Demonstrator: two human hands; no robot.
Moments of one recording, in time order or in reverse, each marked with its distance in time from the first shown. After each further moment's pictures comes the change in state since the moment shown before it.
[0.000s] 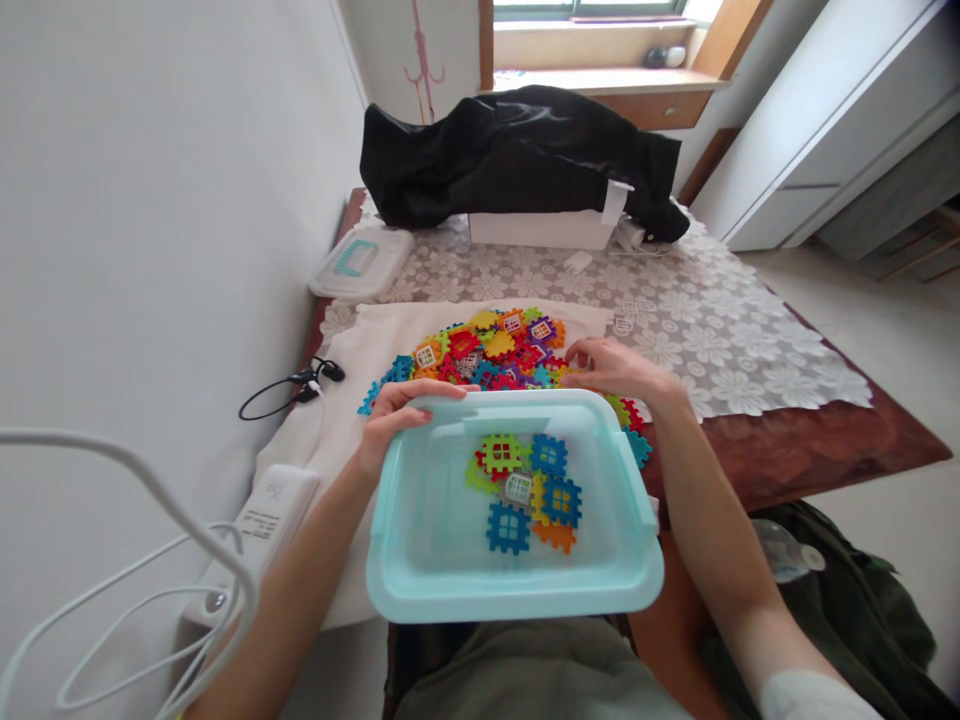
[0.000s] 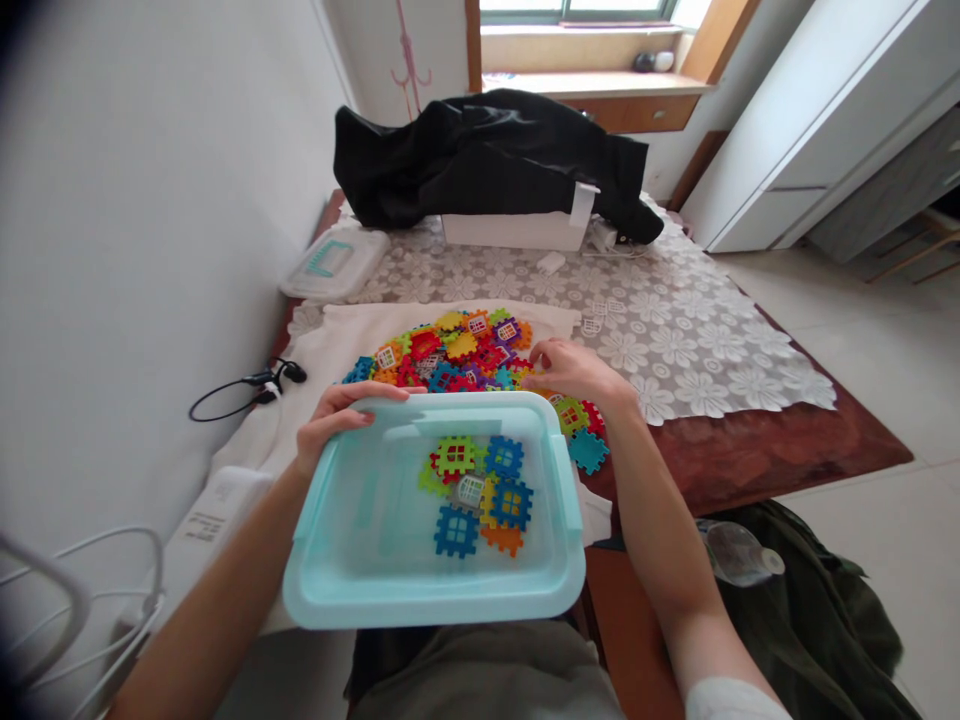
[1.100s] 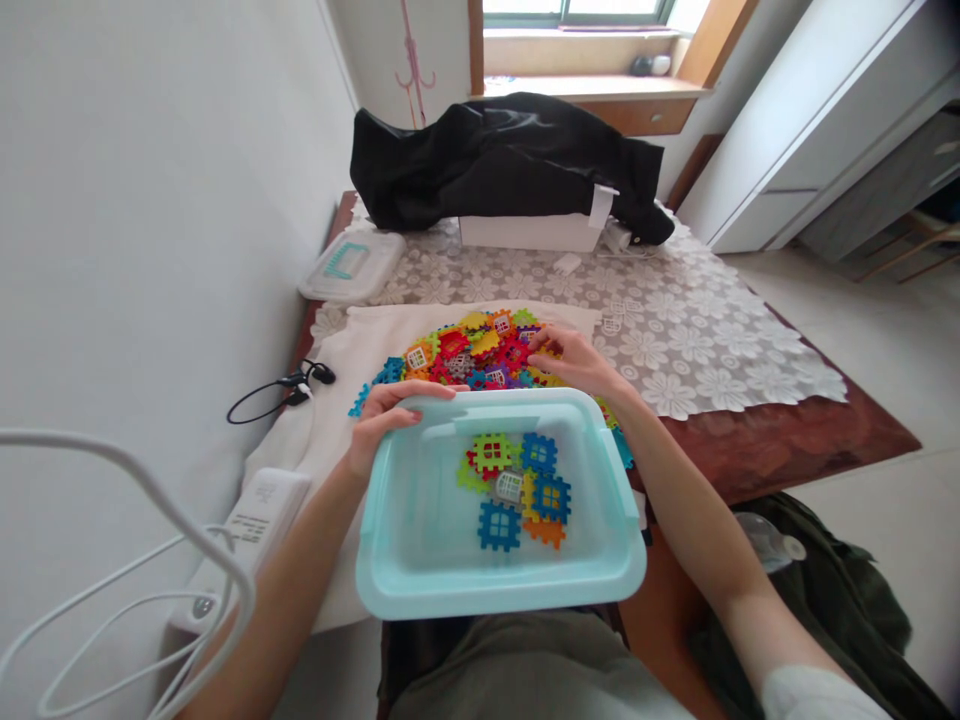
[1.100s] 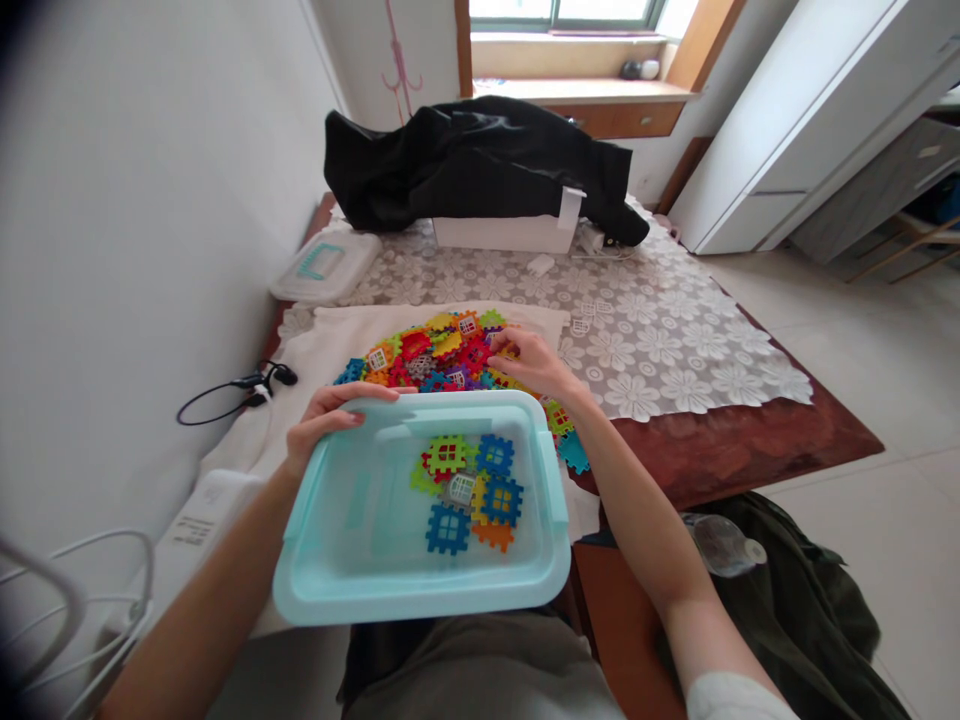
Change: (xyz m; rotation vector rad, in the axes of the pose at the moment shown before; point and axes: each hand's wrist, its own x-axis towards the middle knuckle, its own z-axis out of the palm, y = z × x) left_hand 0.005 -0.007 -0.008 -0.035 -0.067 0.006; right_hand 0.026 -0.024 0.030 0.419 0.243 -0.253
